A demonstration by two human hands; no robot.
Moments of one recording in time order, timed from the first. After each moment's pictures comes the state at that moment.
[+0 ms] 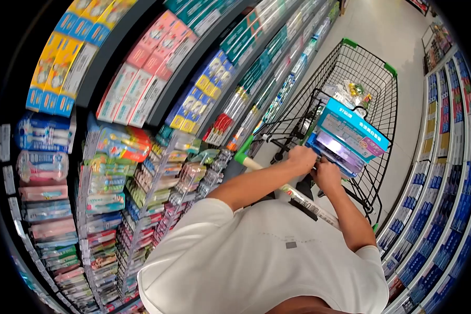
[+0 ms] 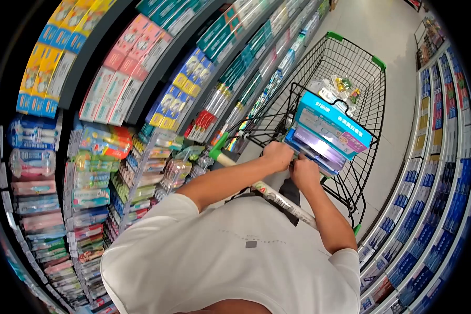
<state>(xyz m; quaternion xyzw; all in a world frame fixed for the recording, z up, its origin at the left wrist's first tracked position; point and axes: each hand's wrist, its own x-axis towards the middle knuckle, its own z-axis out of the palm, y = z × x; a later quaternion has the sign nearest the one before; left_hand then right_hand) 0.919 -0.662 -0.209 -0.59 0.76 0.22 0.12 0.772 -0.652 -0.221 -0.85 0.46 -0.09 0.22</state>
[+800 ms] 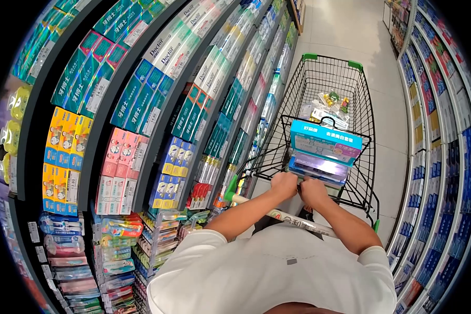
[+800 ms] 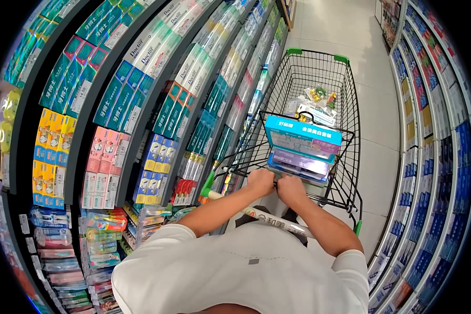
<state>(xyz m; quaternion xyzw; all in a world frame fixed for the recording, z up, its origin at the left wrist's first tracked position) 0.847 -0.795 -0.198 -0.61 0.75 0.21 0.14 0.702 -0.782 -0.218 -0.84 0.47 -0.05 0.25</state>
